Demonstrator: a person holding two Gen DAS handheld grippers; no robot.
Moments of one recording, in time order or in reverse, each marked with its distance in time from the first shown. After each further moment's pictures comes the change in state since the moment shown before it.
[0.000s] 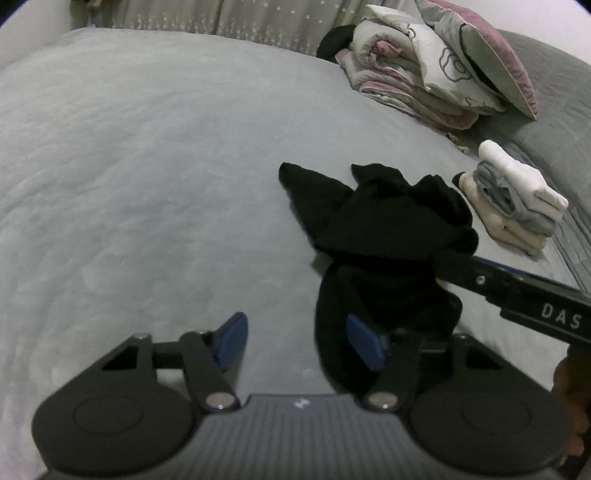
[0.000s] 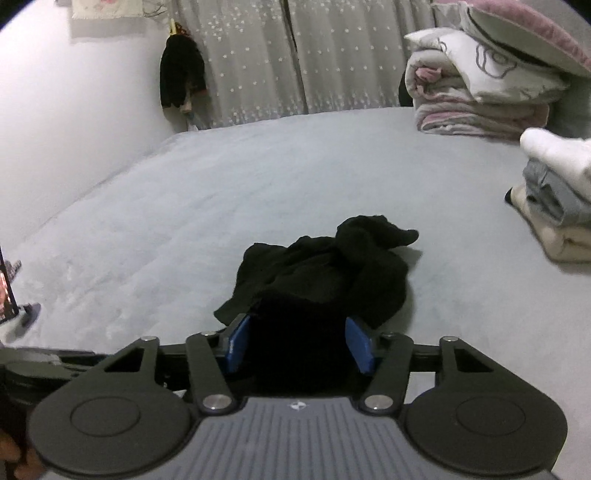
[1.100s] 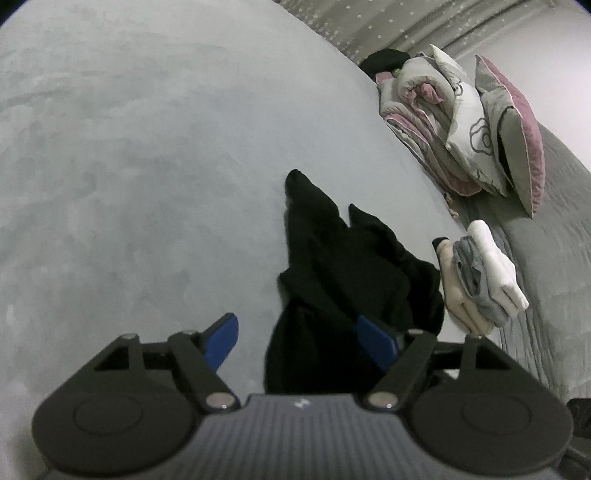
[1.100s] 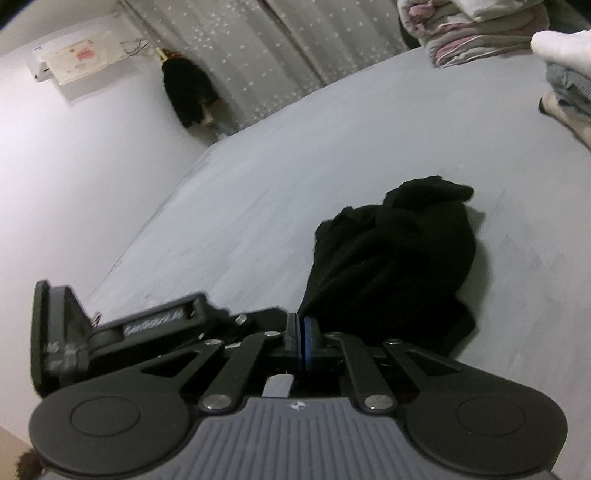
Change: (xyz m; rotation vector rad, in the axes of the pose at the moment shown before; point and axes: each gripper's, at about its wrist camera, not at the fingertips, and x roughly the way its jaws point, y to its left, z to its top) left arm 0.010 0.028 0.019 -0.378 0.034 -0.163; right arm -0.016 0.001 -0.002 0.263 0.090 0.268
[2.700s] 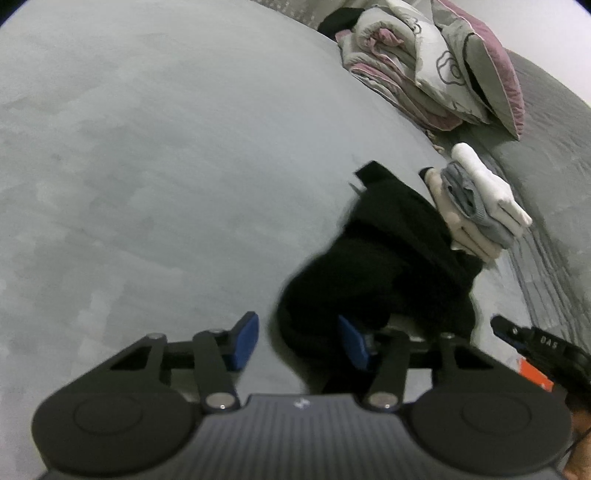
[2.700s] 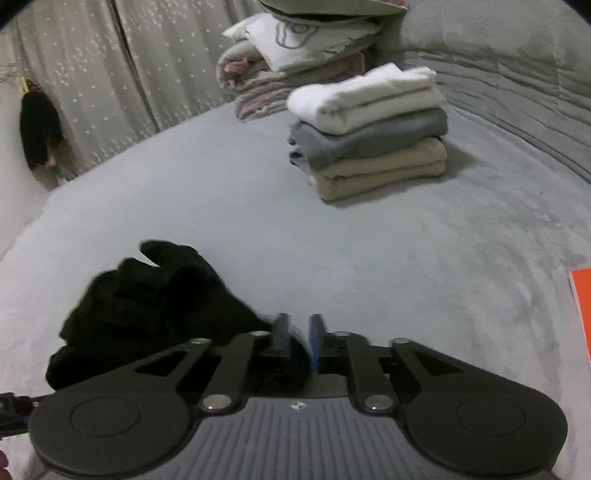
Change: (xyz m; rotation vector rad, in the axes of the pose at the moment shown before) left arm 0.001 -0.019 -0.042 0.191 0.099 0.005; right arm -0.116 -0.100 -0.005 0.085 -0.172 -0.581
